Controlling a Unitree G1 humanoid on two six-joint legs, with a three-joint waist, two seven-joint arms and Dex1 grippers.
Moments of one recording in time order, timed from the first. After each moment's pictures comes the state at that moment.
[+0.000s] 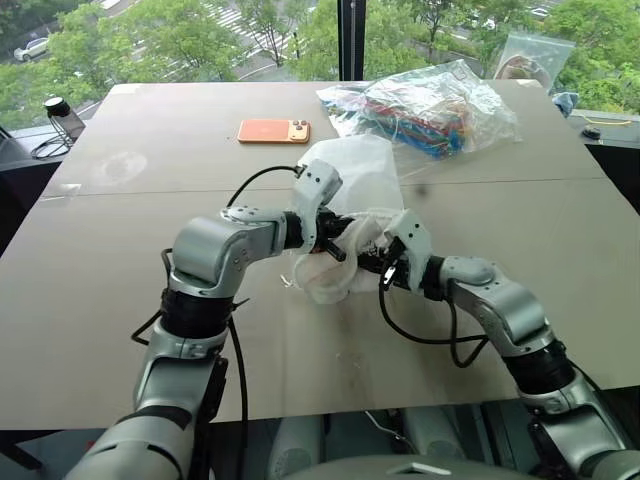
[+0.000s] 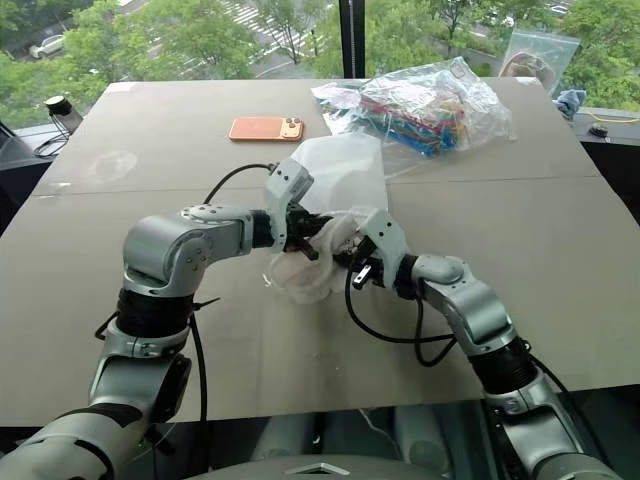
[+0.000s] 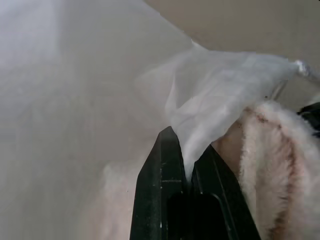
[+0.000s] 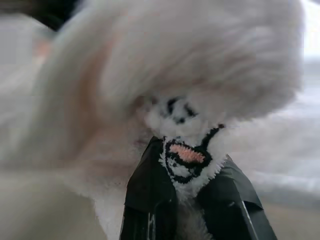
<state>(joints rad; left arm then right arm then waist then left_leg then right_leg) -0.70 0.48 -0.09 -0.24 -0.47 1.24 -0.63 -0.43 -0.26 0.26 -0.15 0.33 0.72 0.55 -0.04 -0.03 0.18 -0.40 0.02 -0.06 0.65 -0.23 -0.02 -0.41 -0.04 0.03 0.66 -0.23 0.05</state>
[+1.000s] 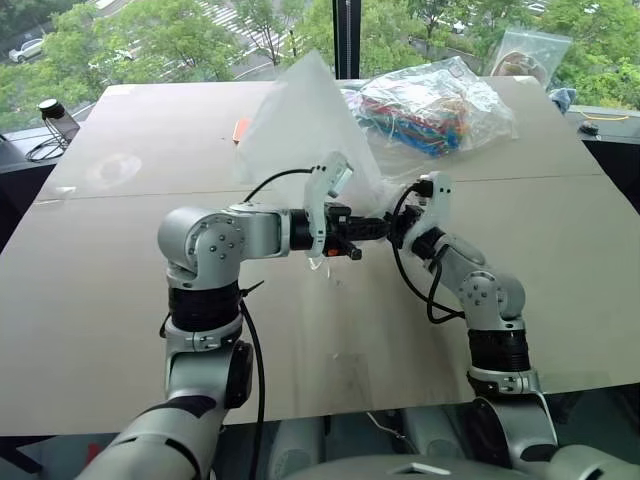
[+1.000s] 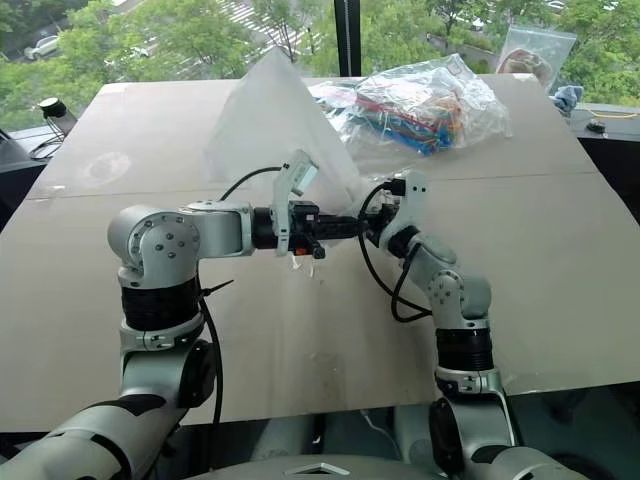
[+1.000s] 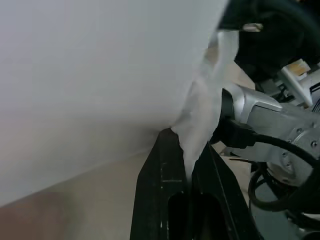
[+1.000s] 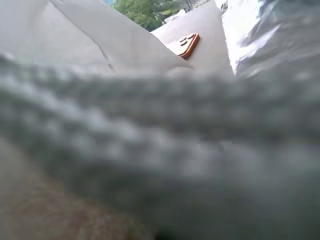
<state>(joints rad) -0.78 0.25 0.16 -0.23 -0.74 1.58 -0.53 -0.51 0.02 -0.01 -0.06 0.44 0.64 0.28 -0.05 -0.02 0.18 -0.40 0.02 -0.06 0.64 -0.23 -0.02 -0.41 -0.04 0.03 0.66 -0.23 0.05</state>
